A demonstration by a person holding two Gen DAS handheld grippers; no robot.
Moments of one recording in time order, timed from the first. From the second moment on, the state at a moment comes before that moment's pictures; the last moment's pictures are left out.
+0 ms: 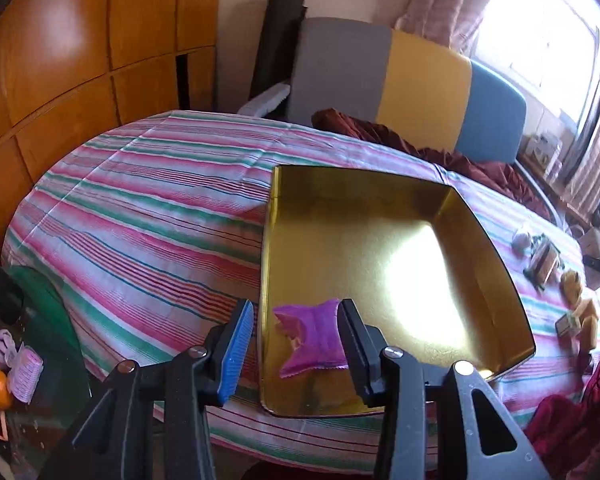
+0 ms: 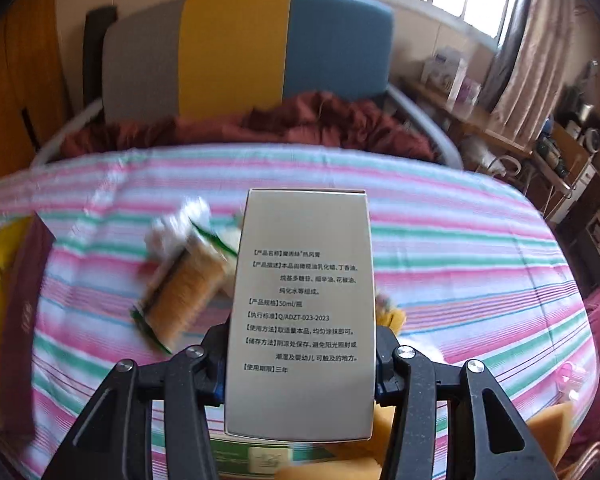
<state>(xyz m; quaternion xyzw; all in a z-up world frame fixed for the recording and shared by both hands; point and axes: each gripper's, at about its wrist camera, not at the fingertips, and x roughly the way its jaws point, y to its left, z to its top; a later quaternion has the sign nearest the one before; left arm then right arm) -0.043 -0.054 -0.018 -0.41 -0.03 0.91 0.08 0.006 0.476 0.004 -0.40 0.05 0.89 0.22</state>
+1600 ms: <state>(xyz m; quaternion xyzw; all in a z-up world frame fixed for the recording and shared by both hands) -0.033 -0.052 -0.019 -0.39 -0.06 0.91 0.10 -0.044 0.178 -0.037 -0.47 0.10 0.87 -0.12</state>
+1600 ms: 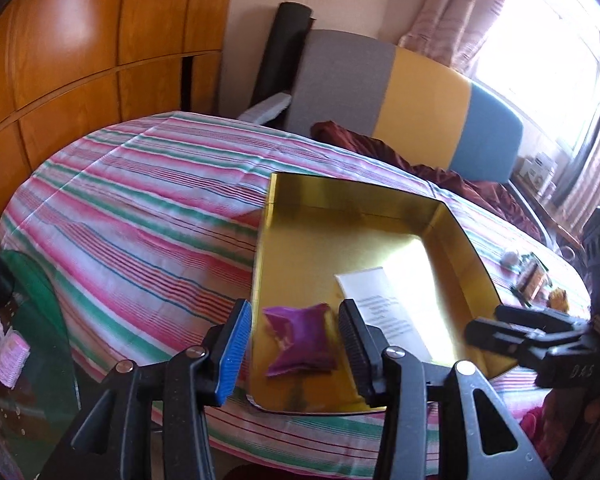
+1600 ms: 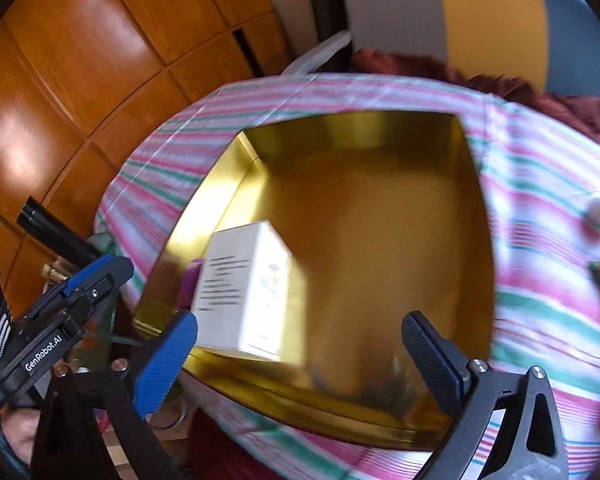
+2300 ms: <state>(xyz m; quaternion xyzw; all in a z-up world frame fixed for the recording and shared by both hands) -0.004 0.167 0.006 -0.40 0.07 0.83 0.39 0.102 0.474 0.007 -0.39 0.18 0.88 0.21</state>
